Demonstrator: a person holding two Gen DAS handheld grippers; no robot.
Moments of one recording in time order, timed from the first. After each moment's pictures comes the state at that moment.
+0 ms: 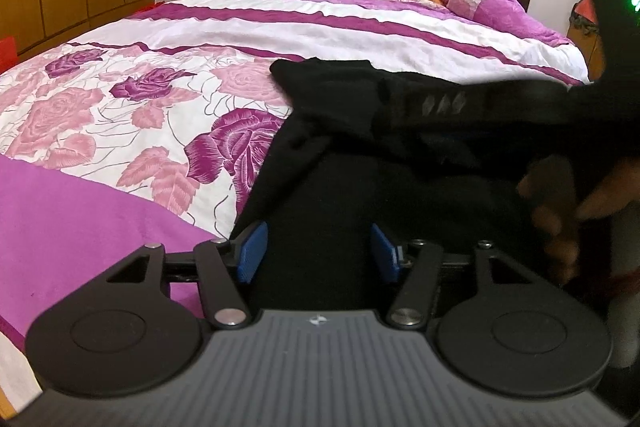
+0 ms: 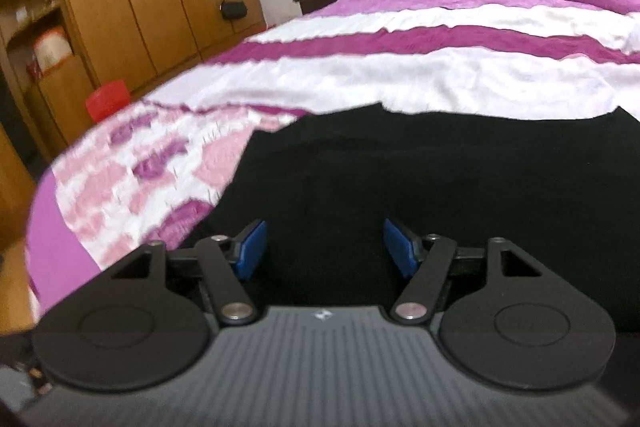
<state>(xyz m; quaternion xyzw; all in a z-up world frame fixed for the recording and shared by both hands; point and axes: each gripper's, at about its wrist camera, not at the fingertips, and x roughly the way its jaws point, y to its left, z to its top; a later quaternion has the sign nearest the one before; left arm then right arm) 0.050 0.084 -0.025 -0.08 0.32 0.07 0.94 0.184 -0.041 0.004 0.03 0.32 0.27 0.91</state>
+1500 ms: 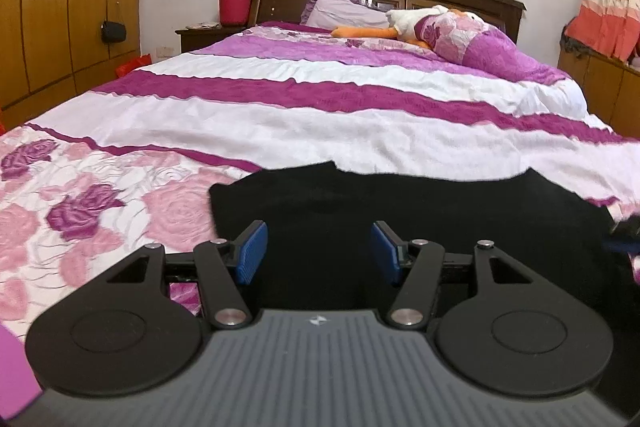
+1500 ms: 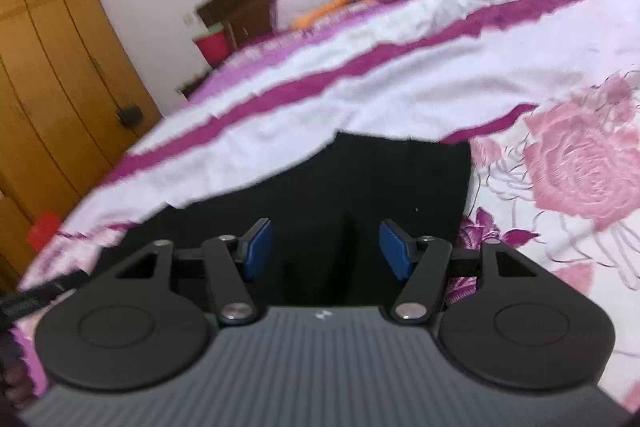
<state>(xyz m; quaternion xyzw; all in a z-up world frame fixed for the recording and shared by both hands) 0.160 0.058 0.016 -0.05 0.25 0.06 0.96 0.217 -0.264 -0.003 0.19 0.29 0.11 0.93</state>
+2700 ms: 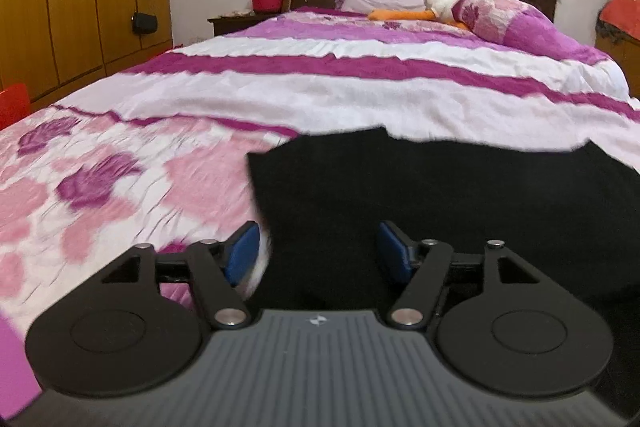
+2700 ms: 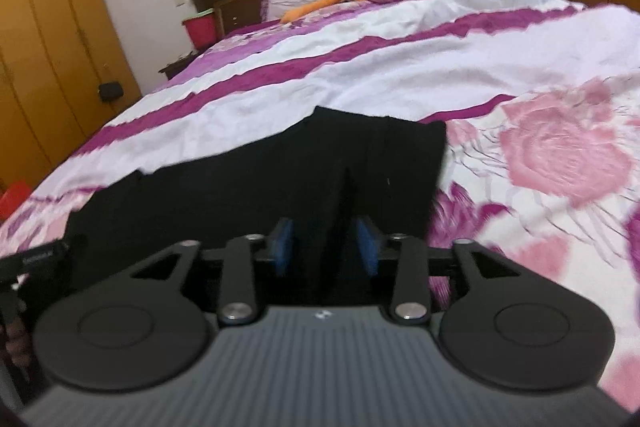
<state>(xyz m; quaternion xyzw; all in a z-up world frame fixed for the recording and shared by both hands) 0.165 0.075 -0.027 -0.03 0.28 0.11 0.95 0.180 -0.257 -0.014 0.13 0.28 0.10 0.95</state>
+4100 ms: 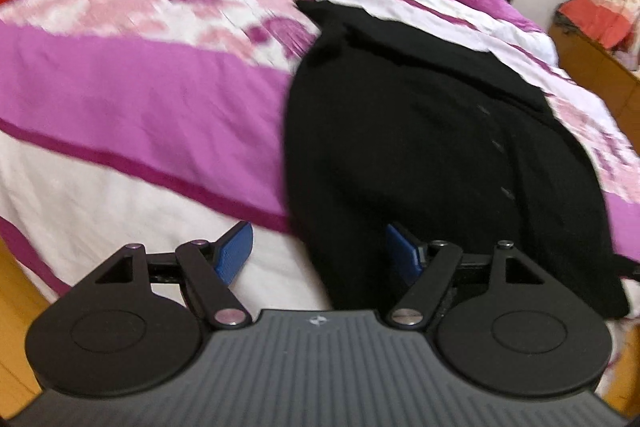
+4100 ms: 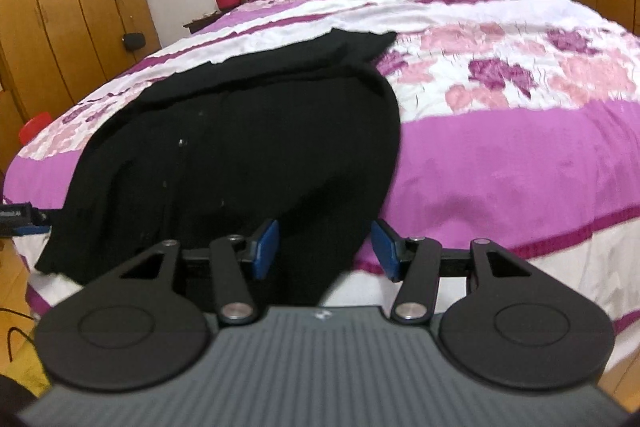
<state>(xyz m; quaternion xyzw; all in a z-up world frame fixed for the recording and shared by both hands) -0.101 0.102 -0.037 -0.15 0.37 0.01 0.92 -0.065 -0.285 -0.018 0.08 0.32 0.11 0.94</state>
